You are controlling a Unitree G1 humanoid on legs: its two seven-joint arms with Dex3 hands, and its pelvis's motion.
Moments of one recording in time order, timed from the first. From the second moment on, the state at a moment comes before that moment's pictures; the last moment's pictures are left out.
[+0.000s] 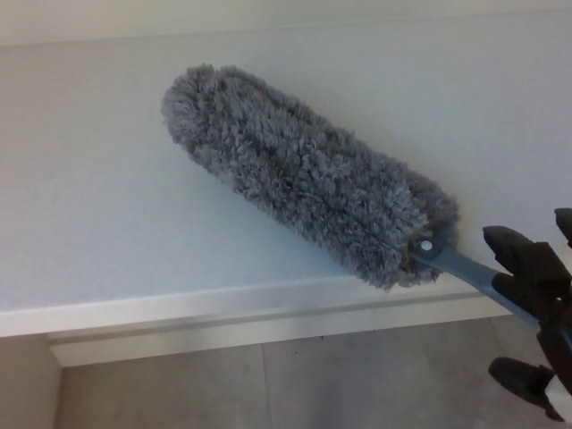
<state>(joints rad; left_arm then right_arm) 0.15 0.10 0.77 1.24 -0.42 -0.26 0.10 0.31 -0.30 -0.02 -0.58 -1.15 -0.10 0.00</state>
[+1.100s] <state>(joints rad) 0.19 0.09 0.77 1.23 -0.45 -0.29 0.10 0.20 -0.39 0.02 -0.38 -1.20 0.02 0.00</state>
